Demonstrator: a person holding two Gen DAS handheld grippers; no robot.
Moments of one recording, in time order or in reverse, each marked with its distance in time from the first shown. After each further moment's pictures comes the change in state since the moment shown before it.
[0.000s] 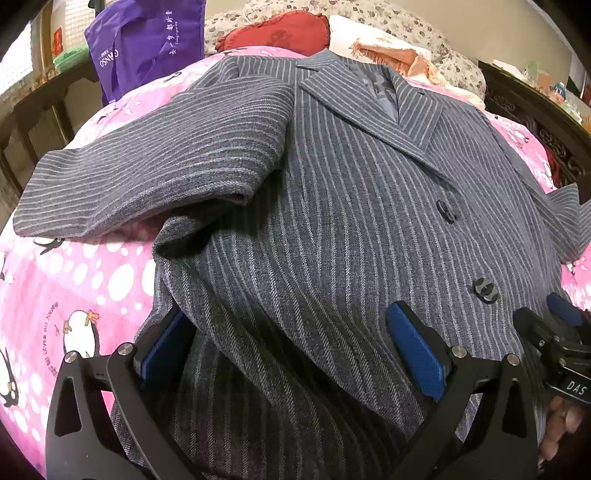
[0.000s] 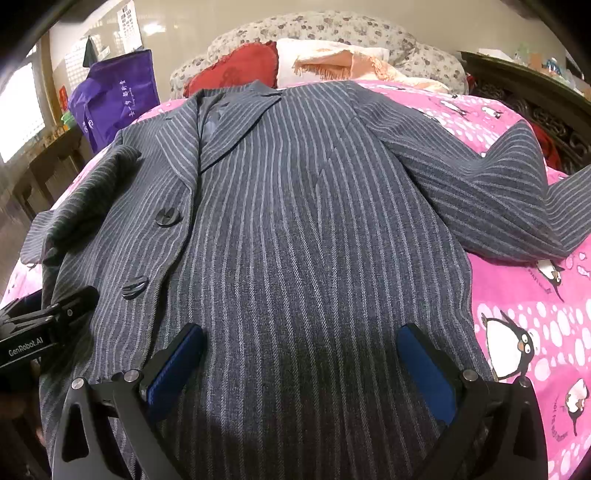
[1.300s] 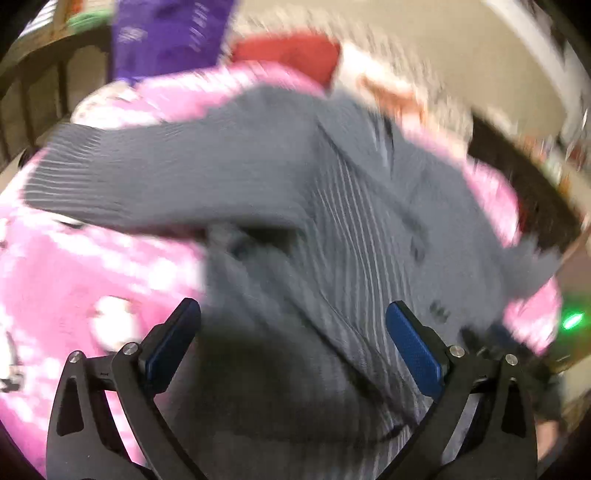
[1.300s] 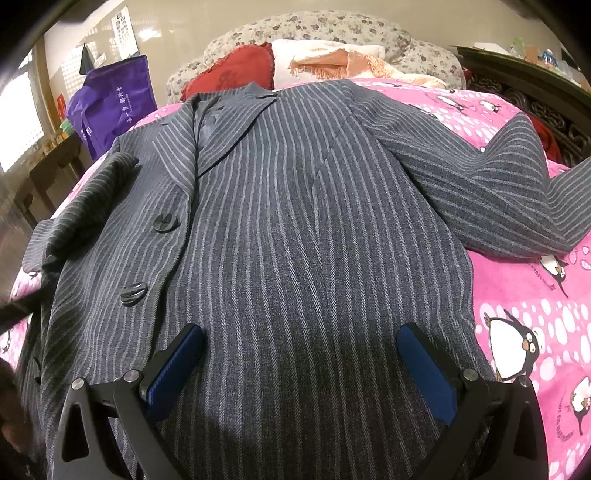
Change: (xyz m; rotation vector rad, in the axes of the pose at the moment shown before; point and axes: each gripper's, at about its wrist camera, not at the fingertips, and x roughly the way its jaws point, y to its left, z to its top) left arm -0.062 0.062 0.001 -0.165 -0.104 -0.151; right arm -0.001 -0.005 -0.002 0.024 0.005 0.010
